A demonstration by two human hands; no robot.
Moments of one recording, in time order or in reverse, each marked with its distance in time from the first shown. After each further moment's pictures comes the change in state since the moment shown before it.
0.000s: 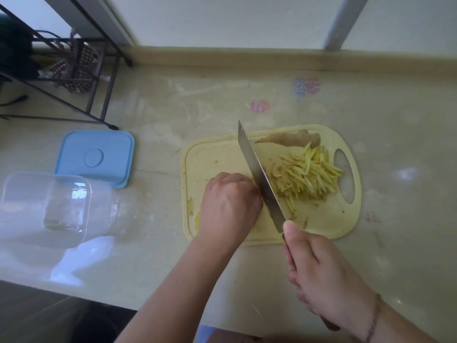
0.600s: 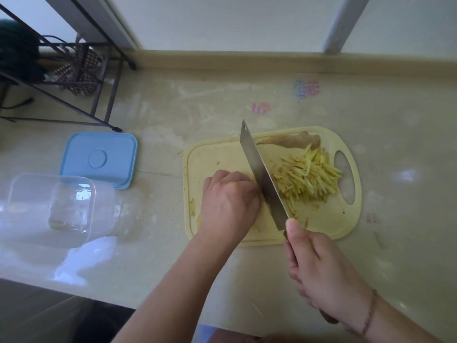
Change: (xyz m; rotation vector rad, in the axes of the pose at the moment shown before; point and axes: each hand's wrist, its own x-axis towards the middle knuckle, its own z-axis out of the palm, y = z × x) left_hand 0.000 0.001 -0.003 0.016 0.022 -0.006; right_hand 0.005 0.004 0.000 0.043 -0.006 -0.021
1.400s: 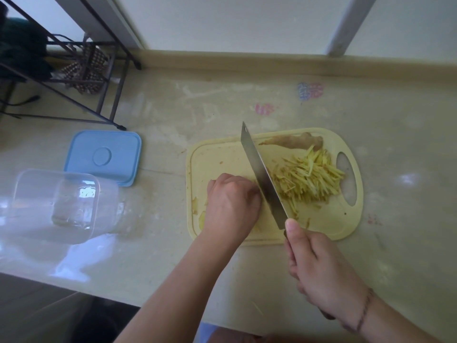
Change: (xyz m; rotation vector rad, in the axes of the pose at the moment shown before) left_hand -0.001 0.002 0.000 -0.046 -0.058 -0.085; right_hand 0.002 0.004 0.005 -0.038 0.035 -0.034
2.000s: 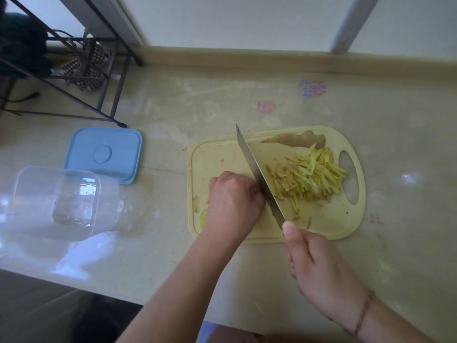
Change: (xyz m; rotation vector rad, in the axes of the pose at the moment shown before) left_hand 0.005 0.001 0.003 -0.021 -0.024 -0.099; right_hand 0.000 0.002 0.004 -0.060 0.022 -0.039
